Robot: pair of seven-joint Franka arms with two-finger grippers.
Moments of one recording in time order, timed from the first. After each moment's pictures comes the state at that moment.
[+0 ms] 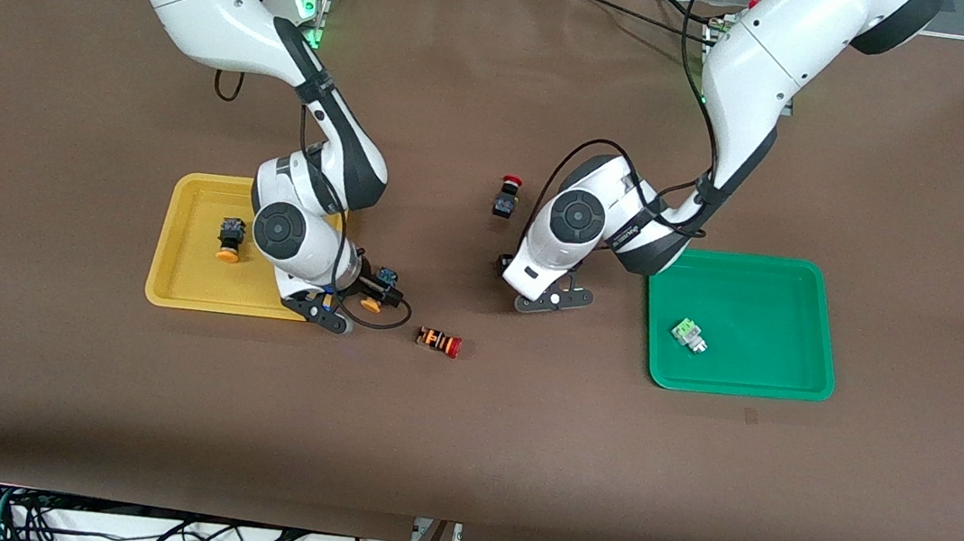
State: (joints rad) left arm -0.30 0.80 -0.41 -1.63 0.20 2.32 -0.98; right arm 0.33 0.75 0.16 -1.65 0.10 2.39 0.73
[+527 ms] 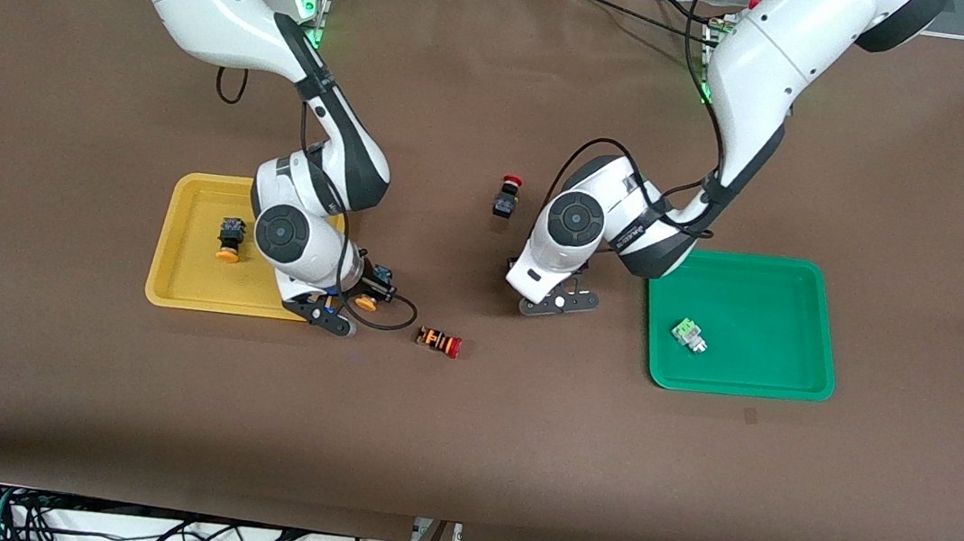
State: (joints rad) left arm -0.28 0.74 -0.40 -1.58 0.23 2.15 -0.95; right arm 0.32 0.73 0.14 -1.54 0.07 2.18 0.66
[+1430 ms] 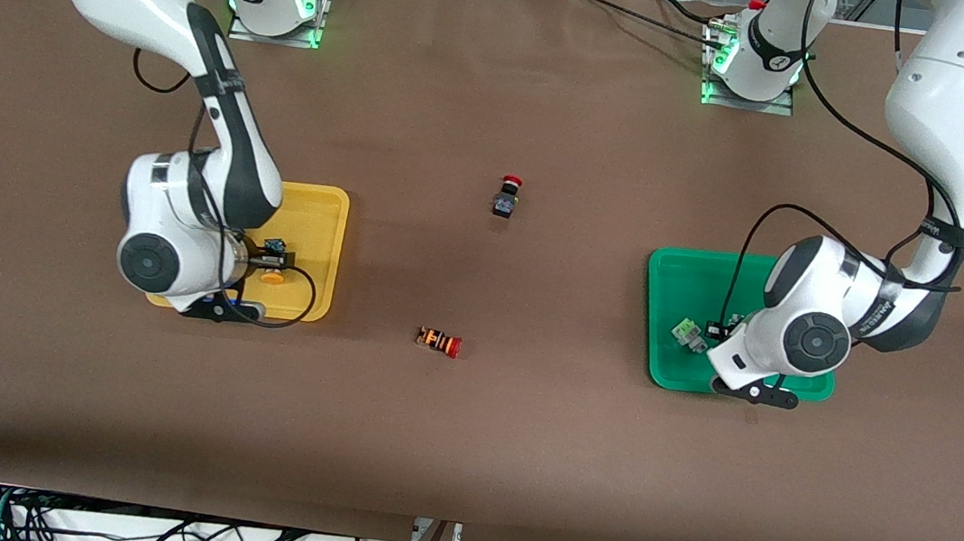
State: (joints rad) left arm 0.18 0.69 -0.38 -1.63 0.36 1.98 -0.25; right arm 0.24 0.61 -0.03 -1.57 0.07 1.85 0.17
